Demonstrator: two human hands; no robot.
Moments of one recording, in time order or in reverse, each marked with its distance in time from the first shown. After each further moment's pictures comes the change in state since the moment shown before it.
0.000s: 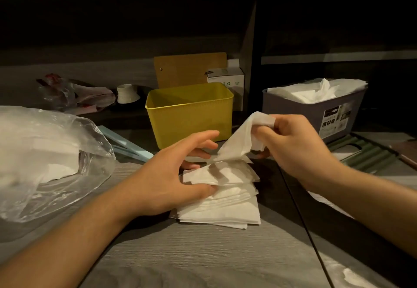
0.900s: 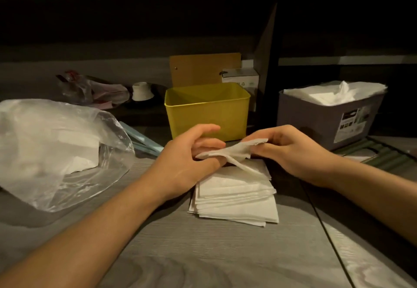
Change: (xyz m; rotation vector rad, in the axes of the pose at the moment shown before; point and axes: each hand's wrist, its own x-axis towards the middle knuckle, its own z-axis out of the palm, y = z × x) left_hand 0.005 -0.005 0.003 -0.220 0.234 -0.156; right_hand 0.008 -0.003 0.010 0.083 -0.444 -0.005
